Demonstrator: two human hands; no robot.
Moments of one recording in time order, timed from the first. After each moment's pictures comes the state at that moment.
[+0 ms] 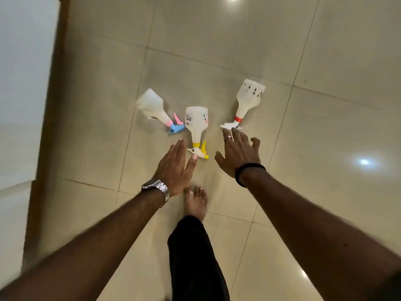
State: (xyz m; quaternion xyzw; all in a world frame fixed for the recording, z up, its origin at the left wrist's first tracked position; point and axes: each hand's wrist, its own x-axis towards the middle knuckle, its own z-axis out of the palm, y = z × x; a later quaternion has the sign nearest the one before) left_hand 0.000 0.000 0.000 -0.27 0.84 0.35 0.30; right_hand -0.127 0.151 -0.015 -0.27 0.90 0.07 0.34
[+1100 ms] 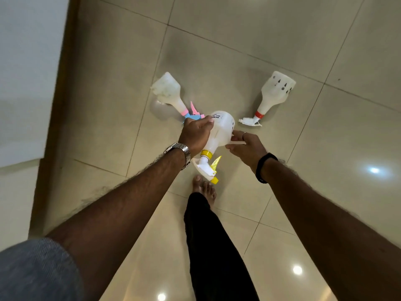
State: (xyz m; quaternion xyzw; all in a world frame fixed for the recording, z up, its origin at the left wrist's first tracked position) left_hand -0.064 -0.025 -0.043 -0.48 0.64 0.57 0.19; right_hand -0.134 0.139 -0.056 0.07 0.76 -0.35 0.54
